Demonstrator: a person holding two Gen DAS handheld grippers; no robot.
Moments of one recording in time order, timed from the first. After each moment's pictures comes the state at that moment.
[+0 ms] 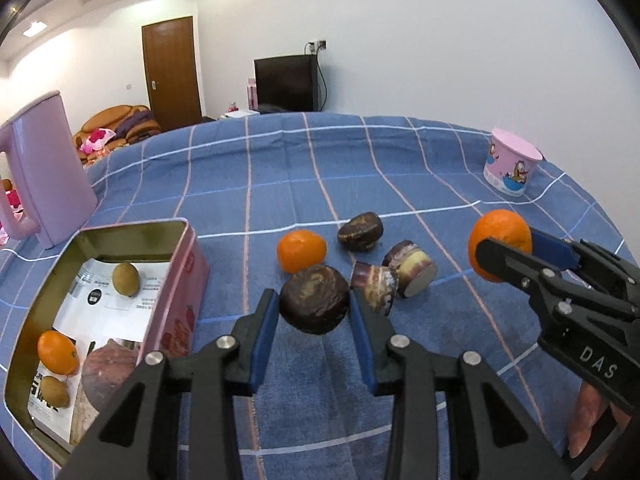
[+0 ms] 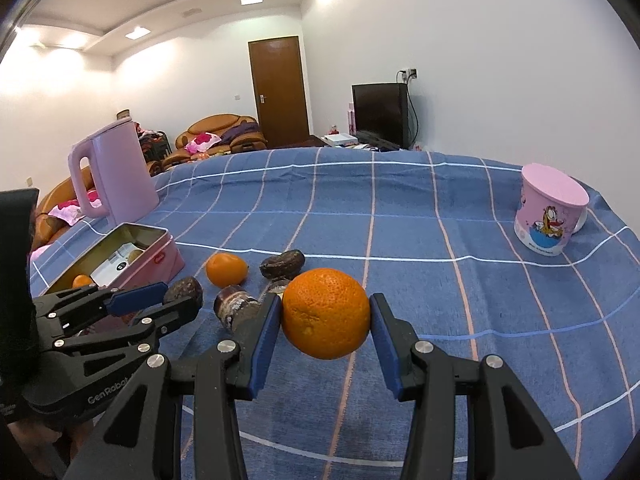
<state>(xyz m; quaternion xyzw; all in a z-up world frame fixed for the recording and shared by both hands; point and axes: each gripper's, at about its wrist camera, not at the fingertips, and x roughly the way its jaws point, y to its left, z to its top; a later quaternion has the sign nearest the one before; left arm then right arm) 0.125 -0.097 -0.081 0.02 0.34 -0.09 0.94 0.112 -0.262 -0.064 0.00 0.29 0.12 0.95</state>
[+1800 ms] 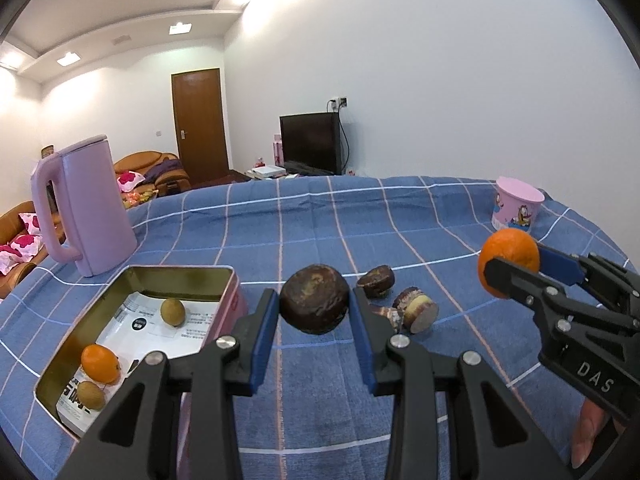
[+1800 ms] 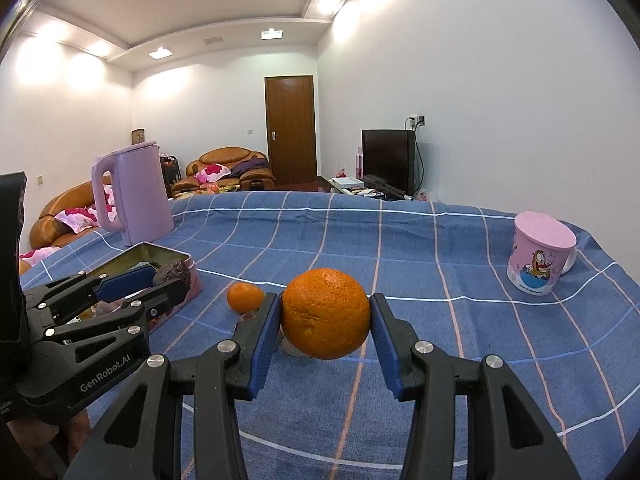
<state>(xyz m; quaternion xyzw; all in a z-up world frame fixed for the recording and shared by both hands) 0.089 -0.090 -0.060 0.02 0.23 -0.05 0.97 0.082 -0.258 -0.049 -0.02 0.21 0.13 0.97</state>
